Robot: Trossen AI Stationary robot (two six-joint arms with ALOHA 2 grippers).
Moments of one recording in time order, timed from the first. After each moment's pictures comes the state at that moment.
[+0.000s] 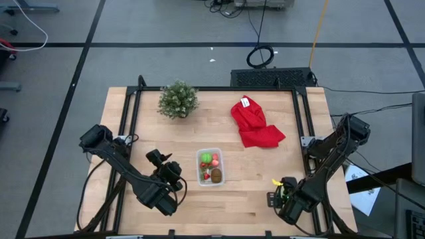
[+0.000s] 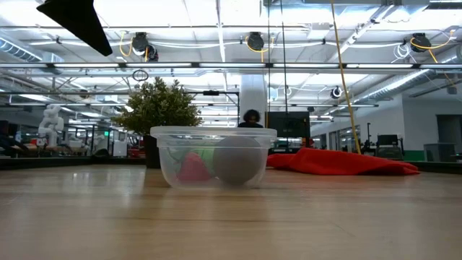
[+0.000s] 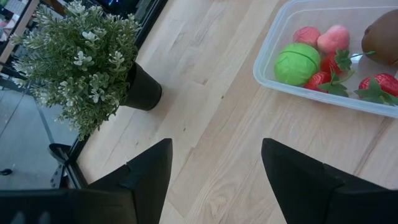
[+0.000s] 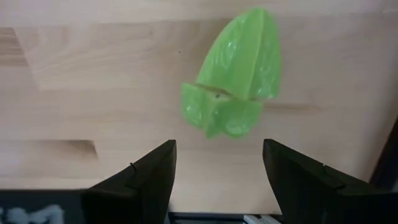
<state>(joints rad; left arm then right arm) -0.70 1.80 1.45 -1.57 -0.81 -1.29 0.92 1.56 1.01 -0.88 -0.05 2.53</state>
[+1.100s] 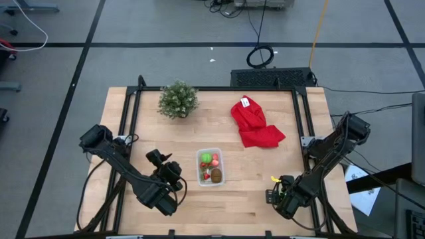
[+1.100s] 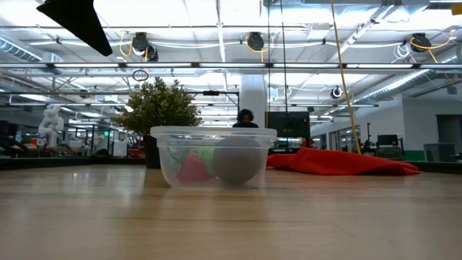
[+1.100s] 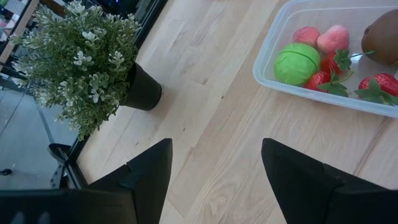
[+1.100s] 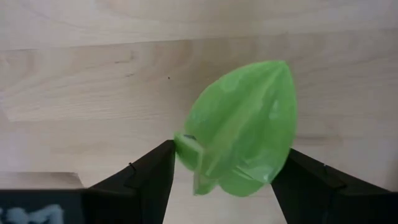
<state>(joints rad) -0.70 1.80 1.45 -1.57 -0.81 -1.29 0.89 1.56 0.85 -0.71 -0.05 2.52</state>
